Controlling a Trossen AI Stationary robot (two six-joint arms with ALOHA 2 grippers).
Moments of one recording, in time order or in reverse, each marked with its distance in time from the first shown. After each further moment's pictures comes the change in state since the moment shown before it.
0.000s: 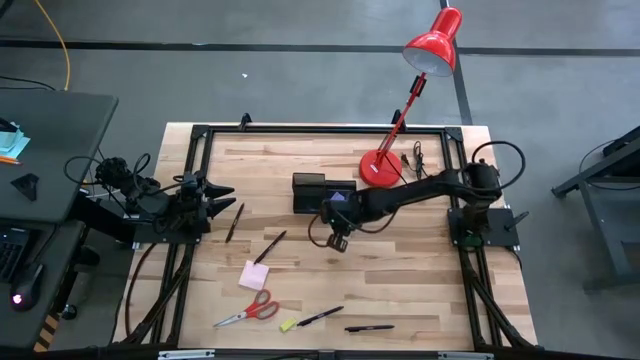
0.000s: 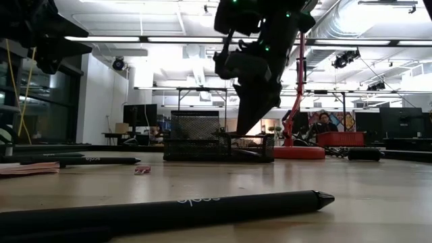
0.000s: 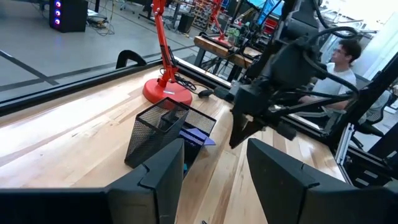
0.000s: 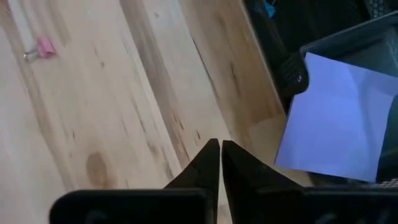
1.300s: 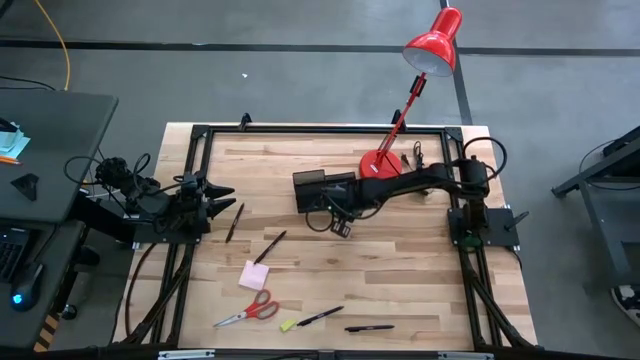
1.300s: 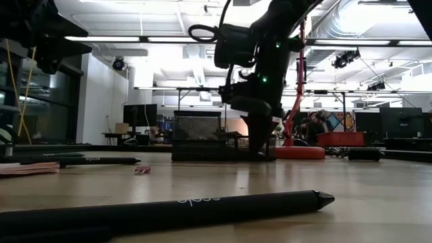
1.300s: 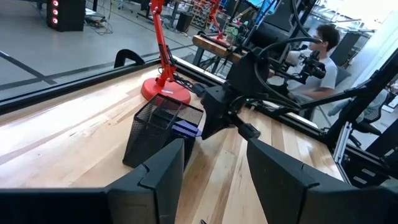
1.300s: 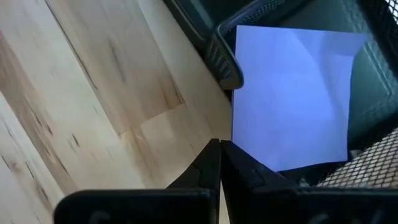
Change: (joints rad) left arm 0.000 0.000 0.000 0.000 0.008 0.000; right arm -0.103 0.068 -0.001 -0.090 0.093 -0.050
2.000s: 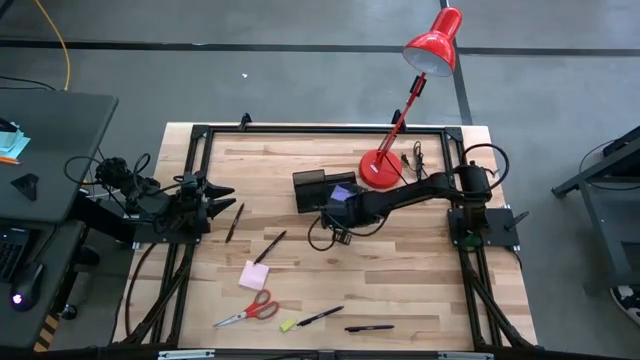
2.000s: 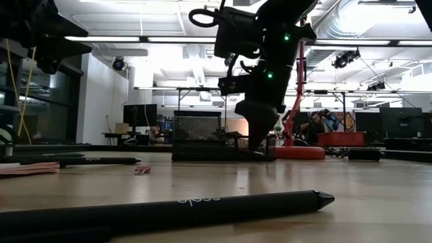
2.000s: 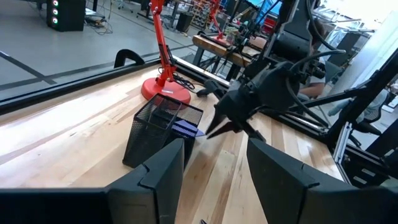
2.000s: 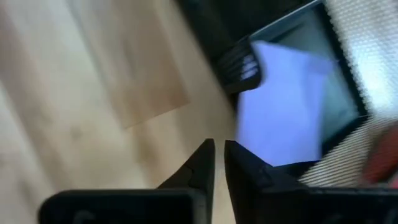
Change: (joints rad) left arm 0.000 0.000 0.000 0.000 0.000 0.000; right arm 0.112 0.000 0.000 0.001 0.241 -0.027
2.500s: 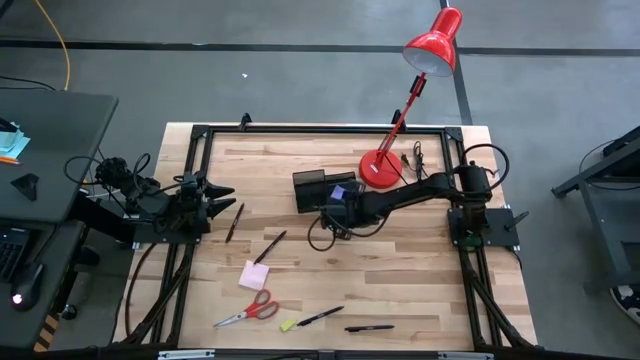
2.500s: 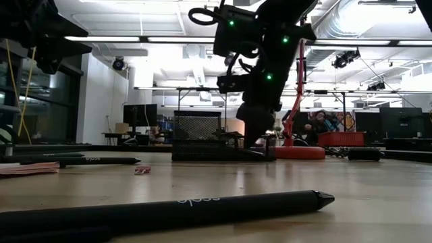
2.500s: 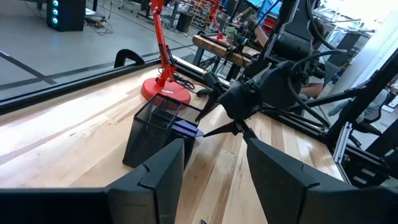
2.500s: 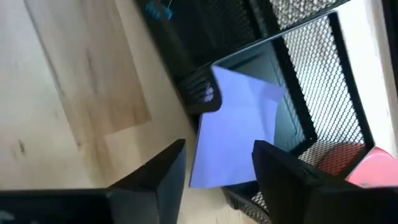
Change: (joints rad) left arm 0.000 0.000 0.000 0.000 0.000 0.000; right arm -0.006 0.000 0.000 0.024 0.118 -0.108
